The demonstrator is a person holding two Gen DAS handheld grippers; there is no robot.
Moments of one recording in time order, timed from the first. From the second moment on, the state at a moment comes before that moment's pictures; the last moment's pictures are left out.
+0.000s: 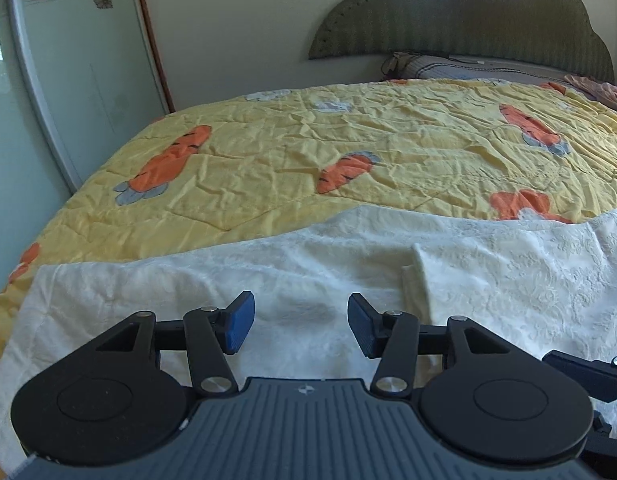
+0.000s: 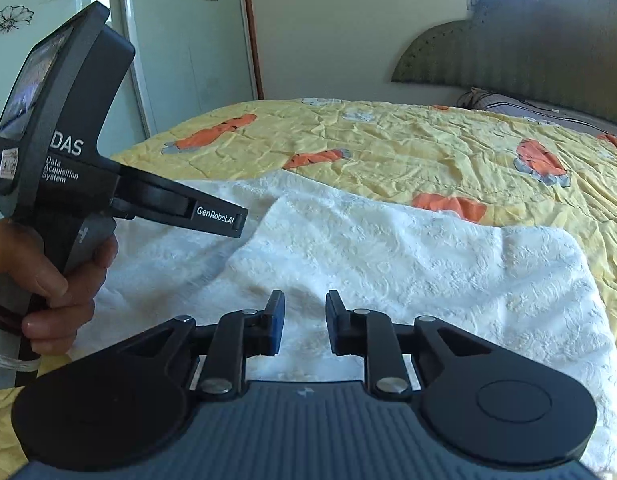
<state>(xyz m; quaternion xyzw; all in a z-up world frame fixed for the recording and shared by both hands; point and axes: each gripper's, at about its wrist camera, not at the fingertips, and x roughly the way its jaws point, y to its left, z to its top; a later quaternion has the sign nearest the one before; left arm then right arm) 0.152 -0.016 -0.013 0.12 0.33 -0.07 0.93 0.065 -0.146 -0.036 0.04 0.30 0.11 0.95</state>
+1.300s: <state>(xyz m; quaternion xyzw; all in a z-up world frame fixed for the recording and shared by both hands) 0.094 0.264 -0.017 -0.41 0.41 -0.03 0.81 0.004 0.119 -0.060 -0.49 0.07 0.27 0.83</state>
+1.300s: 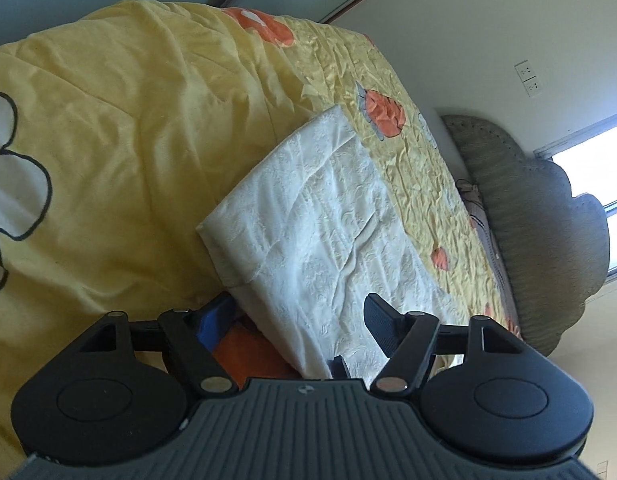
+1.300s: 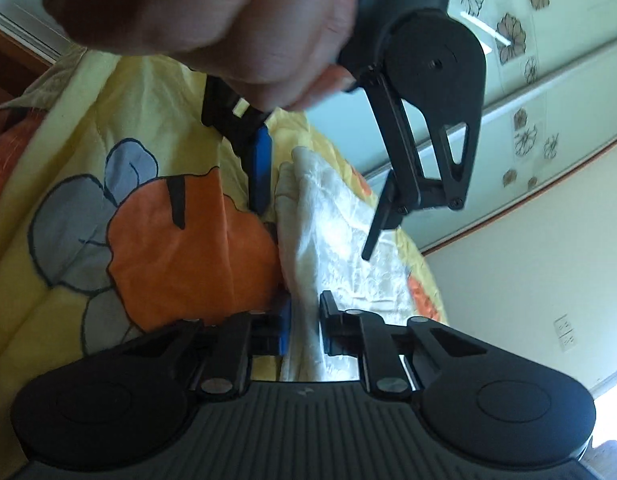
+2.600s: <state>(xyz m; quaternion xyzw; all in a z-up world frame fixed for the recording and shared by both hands) 0.082 0.064 0.093 -0.11 0.21 -0.09 0.97 0.118 -0.101 0.034 0.20 0.21 0.31 0.91</state>
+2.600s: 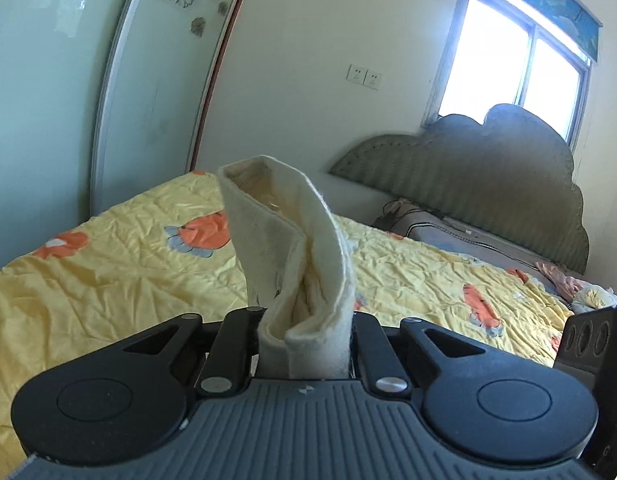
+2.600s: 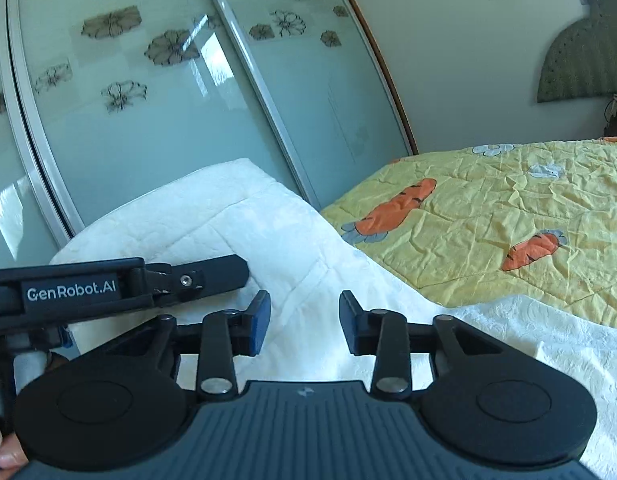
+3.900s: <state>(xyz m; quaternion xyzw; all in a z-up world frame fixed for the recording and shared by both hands) 0.075 -0.217 0.006 0.03 0.31 -0.33 0.89 -0.016 -0.349 -0.049 0.24 0.25 -0.07 0.94</state>
